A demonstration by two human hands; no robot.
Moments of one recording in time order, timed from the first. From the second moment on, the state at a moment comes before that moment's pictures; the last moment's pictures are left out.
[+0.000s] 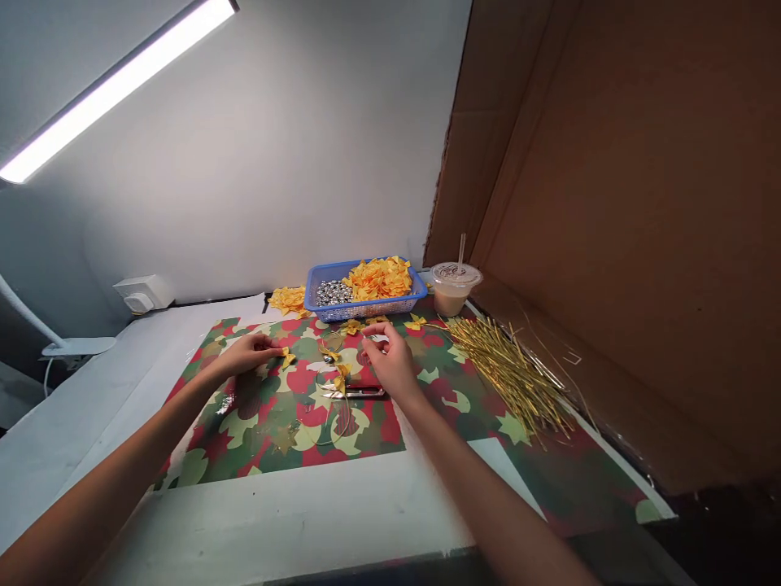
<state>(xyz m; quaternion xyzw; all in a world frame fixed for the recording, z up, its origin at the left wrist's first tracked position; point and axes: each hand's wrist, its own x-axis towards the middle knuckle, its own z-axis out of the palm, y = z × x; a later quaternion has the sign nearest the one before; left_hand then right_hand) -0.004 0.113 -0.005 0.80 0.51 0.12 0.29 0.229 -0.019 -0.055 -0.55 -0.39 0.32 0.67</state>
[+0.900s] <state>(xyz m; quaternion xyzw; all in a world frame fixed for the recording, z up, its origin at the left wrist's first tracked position) -0.021 0.011 -0.031 0.85 0.39 0.19 0.30 0.179 -0.058 -0.053 -0.52 -0.79 0.10 0.32</state>
